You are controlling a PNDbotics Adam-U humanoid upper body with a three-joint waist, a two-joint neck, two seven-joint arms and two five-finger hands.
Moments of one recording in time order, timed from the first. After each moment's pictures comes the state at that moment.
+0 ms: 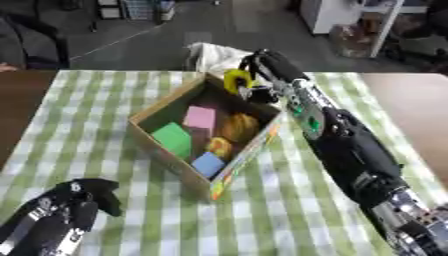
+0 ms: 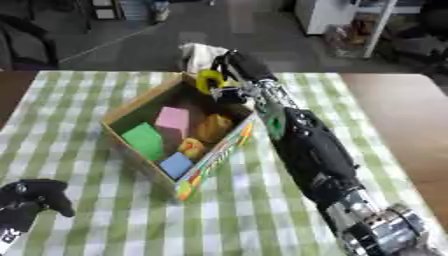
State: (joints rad) left arm -0.12 0.25 -0.25 -1.98 0.02 -0.04 -0.43; right arm -0.96 -0.30 0.14 -0.83 0.99 -0.28 0.03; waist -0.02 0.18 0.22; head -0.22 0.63
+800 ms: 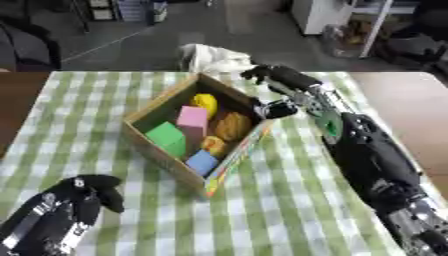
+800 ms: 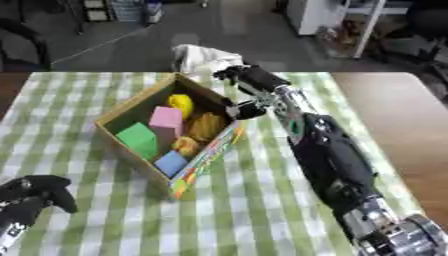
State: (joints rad) left arm -0.11 0.26 -0.24 -1.98 0.02 -0.03 -0.42; right arm -0.80 -0.33 -0.06 -1.00 0.95 -0.52 0.15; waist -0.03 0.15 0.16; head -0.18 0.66
